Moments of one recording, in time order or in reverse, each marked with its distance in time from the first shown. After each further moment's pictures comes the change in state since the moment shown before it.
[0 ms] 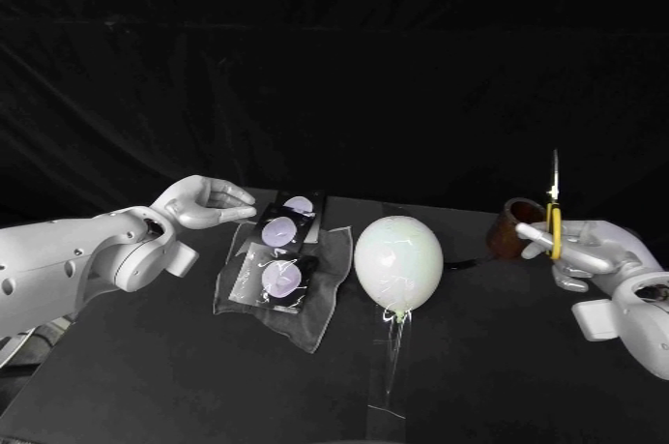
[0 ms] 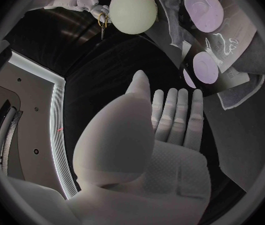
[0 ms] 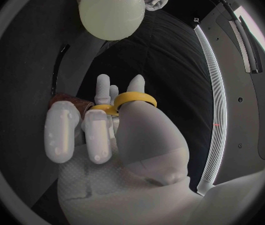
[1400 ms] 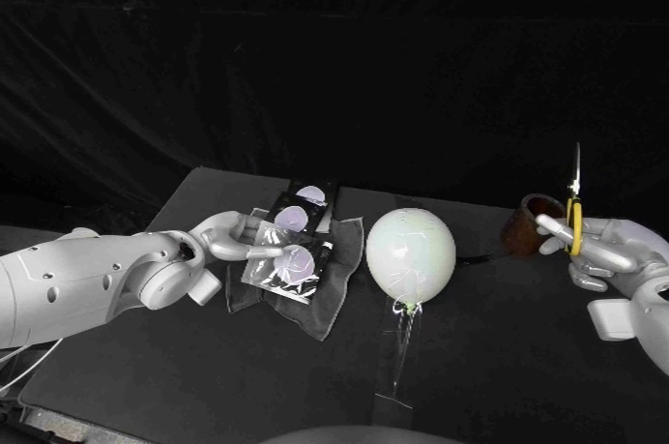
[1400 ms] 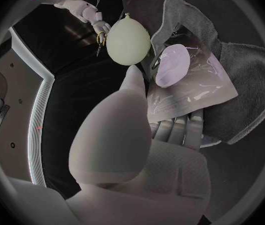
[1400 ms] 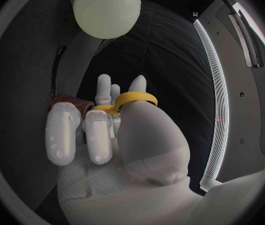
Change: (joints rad) left arm -0.105 0.012 -0.018 0.033 -0.001 0.107 -0.101; left_hand -0.048 -0.086 -0.050 0.014 0.000 -0.164 -0.026 -0.018 0.091 -0.116 0.054 -0.140 0.005 -0.079 0.059 -0.206 0.002 -0.079 -0.099 0.008 -0.087 -0.033; right arm 0.003 -0.003 0.000 0.020 0.071 -0.025 0.009; right_hand -0.034 -0.005 0.001 0.013 0.000 0.022 -0.022 0.044 0.000 0.000 0.000 0.040 0.004 0.005 -0.013 0.012 0.001 0.001 0.014 -0.014 0.027 0.000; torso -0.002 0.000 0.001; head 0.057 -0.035
